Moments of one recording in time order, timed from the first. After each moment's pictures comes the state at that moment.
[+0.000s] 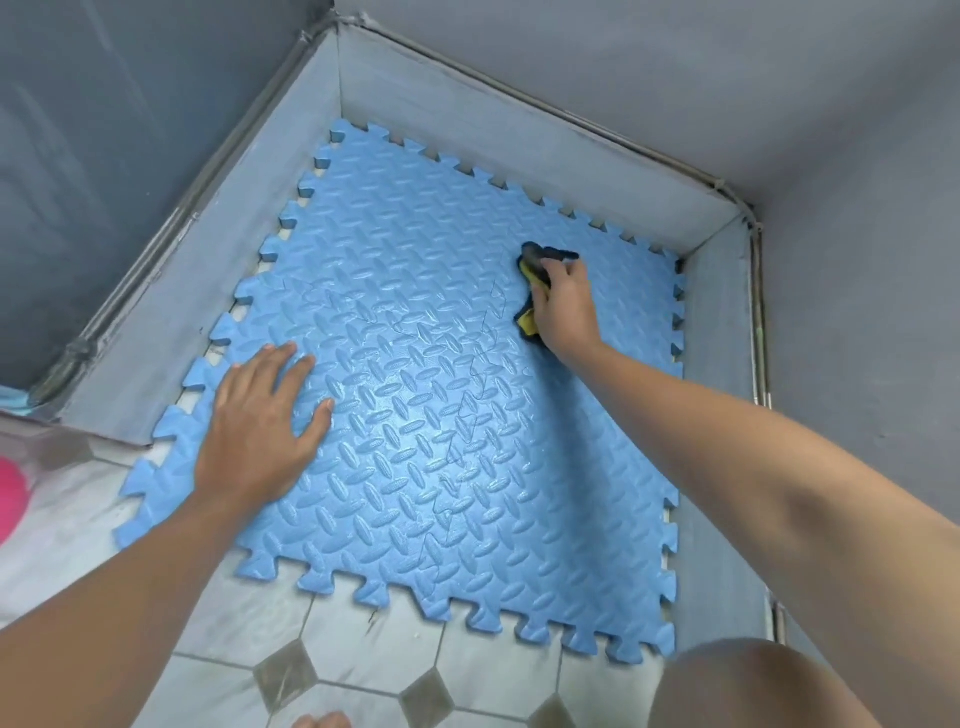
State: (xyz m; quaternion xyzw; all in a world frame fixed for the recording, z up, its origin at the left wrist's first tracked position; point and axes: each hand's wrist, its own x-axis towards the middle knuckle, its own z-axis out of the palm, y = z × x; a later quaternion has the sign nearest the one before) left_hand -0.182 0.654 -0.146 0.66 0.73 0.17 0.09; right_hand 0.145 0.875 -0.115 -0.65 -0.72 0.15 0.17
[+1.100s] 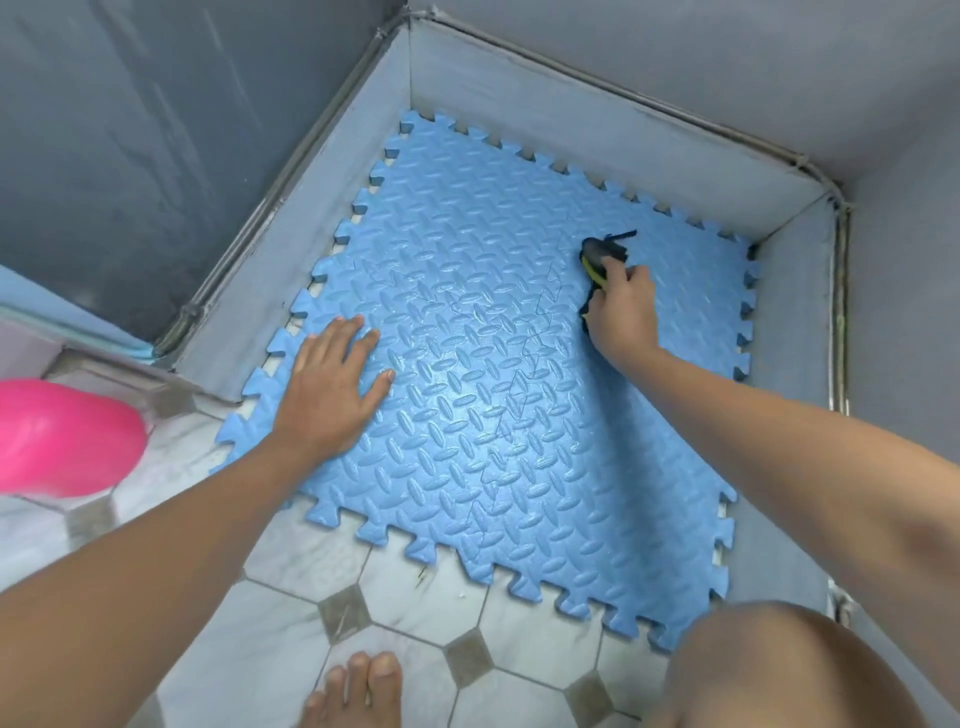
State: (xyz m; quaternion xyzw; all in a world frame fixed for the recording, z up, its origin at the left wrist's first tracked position) left_hand -0.185 0.654 -0.140 0.67 0.72 0.13 0.11; right_hand 0.147 0.847 -0.117 -0.68 -0.71 0.13 0.14
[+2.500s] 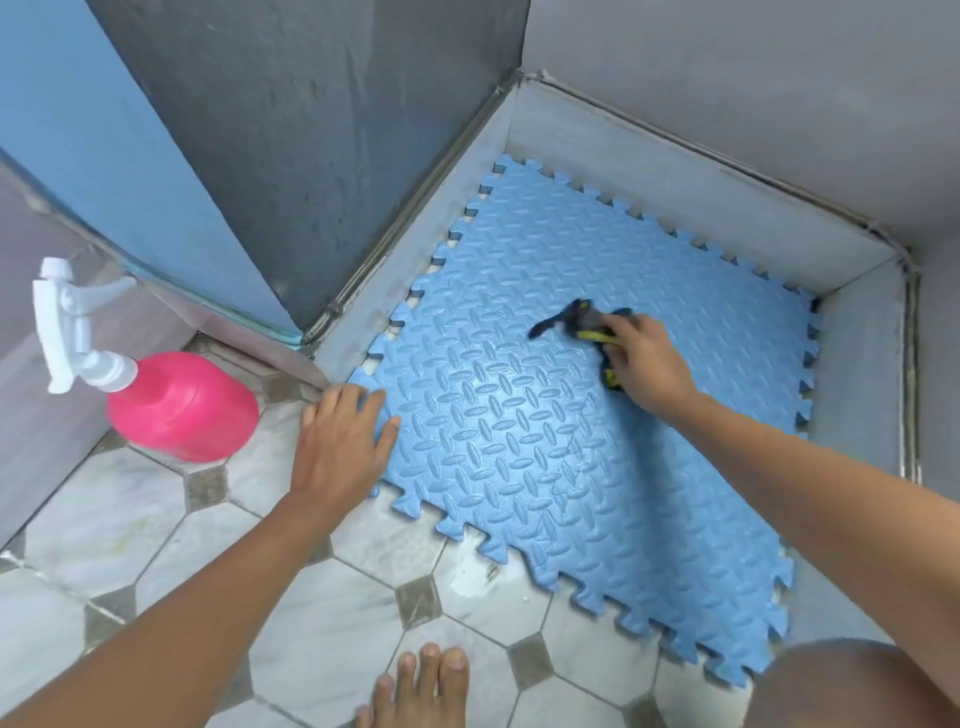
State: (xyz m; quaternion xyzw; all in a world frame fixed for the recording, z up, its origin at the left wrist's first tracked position) left_hand -0.227 0.566 -0.127 0.61 0.79 0.08 0.03; right_hand 0.110 0.809 -0.110 -0.51 -0.84 0.13 0.09
